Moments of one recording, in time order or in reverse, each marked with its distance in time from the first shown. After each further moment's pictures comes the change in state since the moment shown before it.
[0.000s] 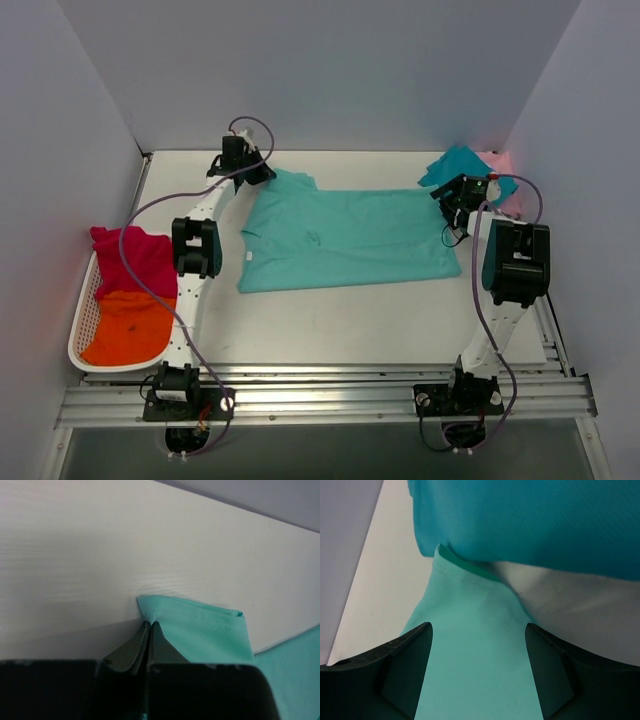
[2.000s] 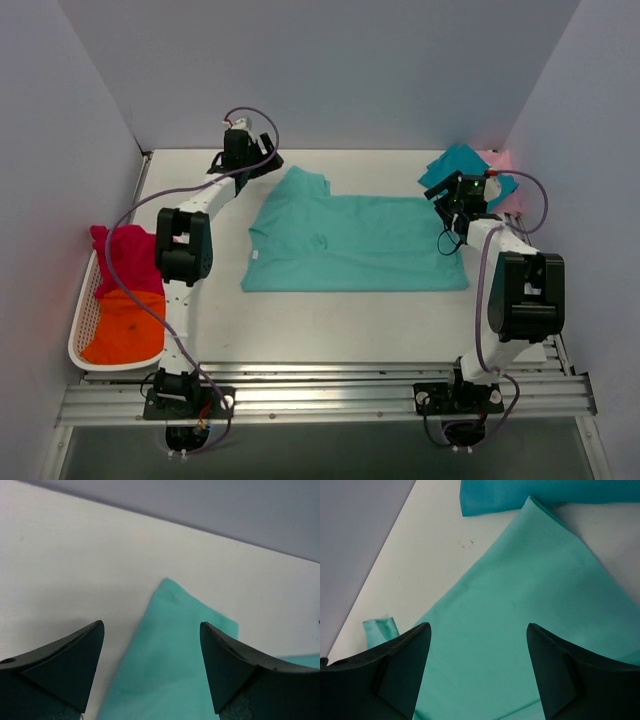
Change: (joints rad) left arm -0.066 -0.511 -0.681 0.288 -0.257 -0.001; right arm 0.092 -0.314 -0.118 -0.150 0.099 -0.013
